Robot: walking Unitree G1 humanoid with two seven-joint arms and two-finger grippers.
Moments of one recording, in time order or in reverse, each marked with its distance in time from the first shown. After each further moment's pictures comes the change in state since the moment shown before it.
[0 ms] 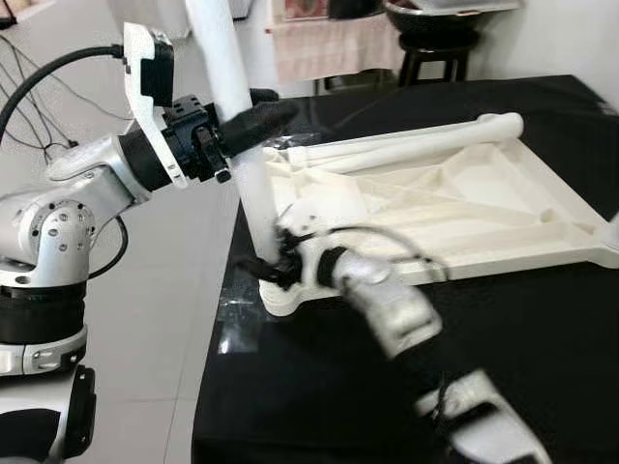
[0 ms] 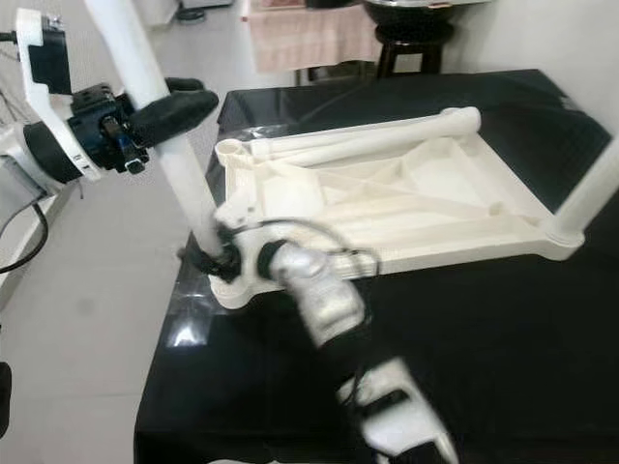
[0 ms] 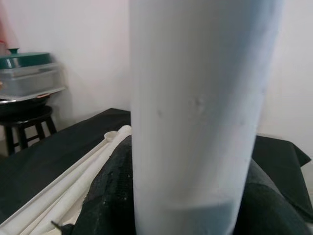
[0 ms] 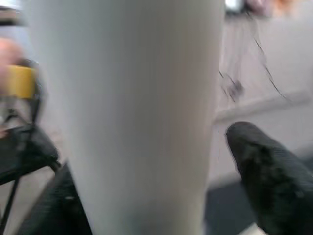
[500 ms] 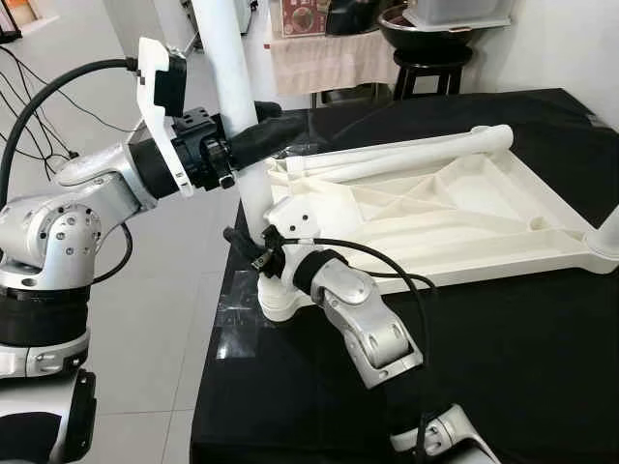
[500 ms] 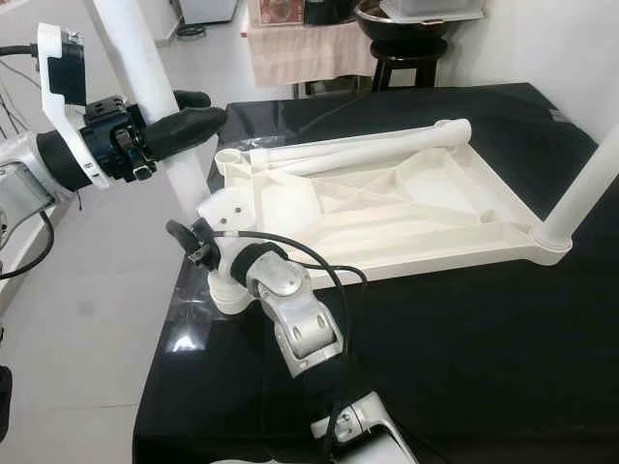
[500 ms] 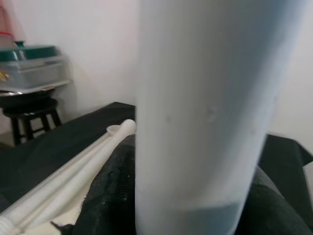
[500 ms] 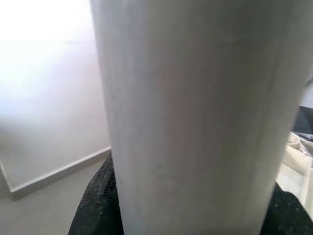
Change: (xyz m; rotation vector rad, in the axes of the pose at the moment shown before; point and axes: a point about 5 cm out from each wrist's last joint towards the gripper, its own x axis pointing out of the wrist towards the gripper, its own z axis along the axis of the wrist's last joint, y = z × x) left arm 0.000 0.004 -0.006 -0.020 0.029 0.049; right arm 0.021 0.041 -0.018 0.066 0.040 -0.442
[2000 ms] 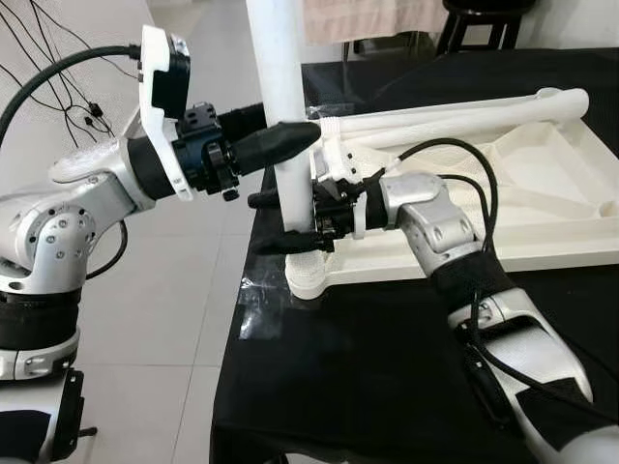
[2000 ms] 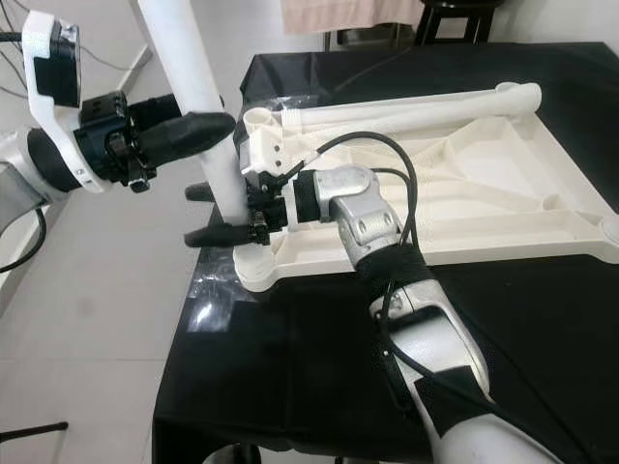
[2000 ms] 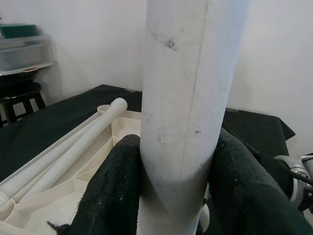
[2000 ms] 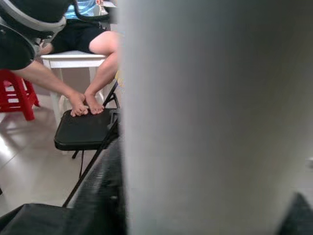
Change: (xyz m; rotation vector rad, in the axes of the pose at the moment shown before) left arm 0.002 -0.021 -0.001 0.023 0.037 -0.157; right arm -0.010 -0.073 0.049 -0.165 -0.051 0.850
